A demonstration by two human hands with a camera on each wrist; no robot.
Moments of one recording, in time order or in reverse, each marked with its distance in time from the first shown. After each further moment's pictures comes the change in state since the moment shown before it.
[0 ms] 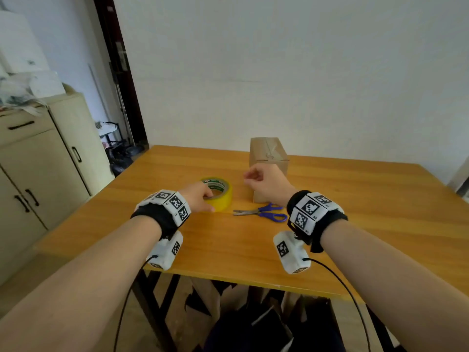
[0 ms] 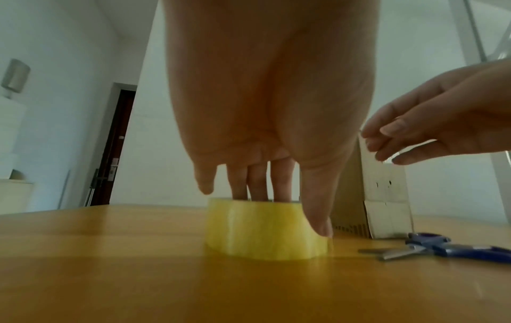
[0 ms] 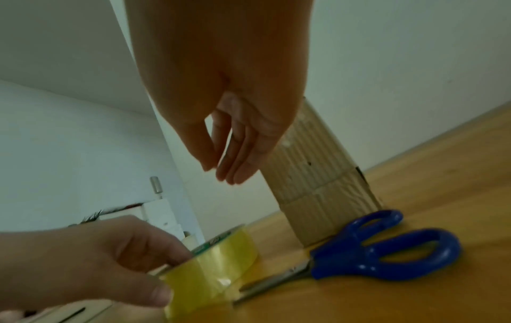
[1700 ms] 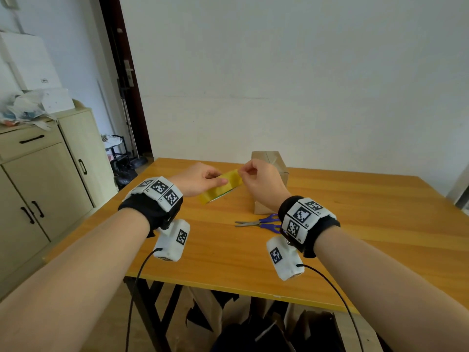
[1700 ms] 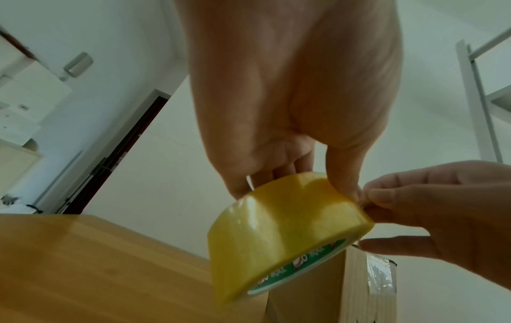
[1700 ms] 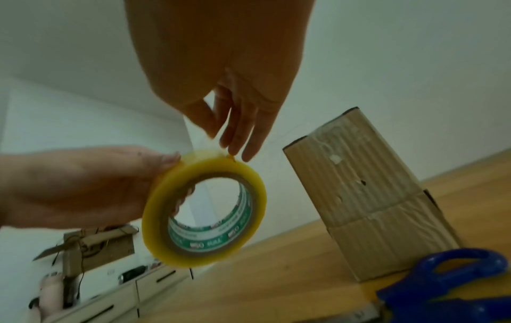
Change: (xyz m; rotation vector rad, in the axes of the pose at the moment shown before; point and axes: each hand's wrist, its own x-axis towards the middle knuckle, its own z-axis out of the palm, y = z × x) left_hand -0.023 0.019 -0.062 -0.417 0.164 0.211; right_hand -0.001 -0.040 -0.003 0.013 0.196 -0.121
